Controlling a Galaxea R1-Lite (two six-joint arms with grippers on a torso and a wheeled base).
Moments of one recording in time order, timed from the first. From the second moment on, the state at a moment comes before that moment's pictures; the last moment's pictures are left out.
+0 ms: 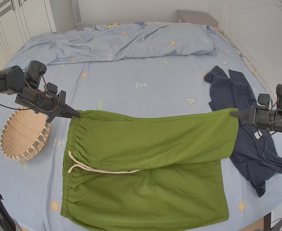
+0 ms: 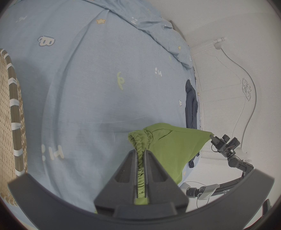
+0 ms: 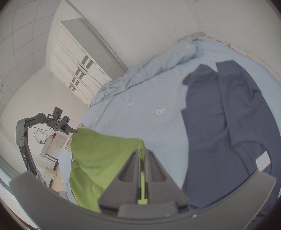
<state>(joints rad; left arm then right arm) 0.01 2.01 -1.72 0.66 -0.67 -0.23 -0.01 1.67 -0.82 -0.41 0.60 0.17</state>
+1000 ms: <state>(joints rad) 0.13 2.03 -1.72 0.52 -0.67 -0.23 0.10 1.98 -1.45 -0.28 0.51 0.18</state>
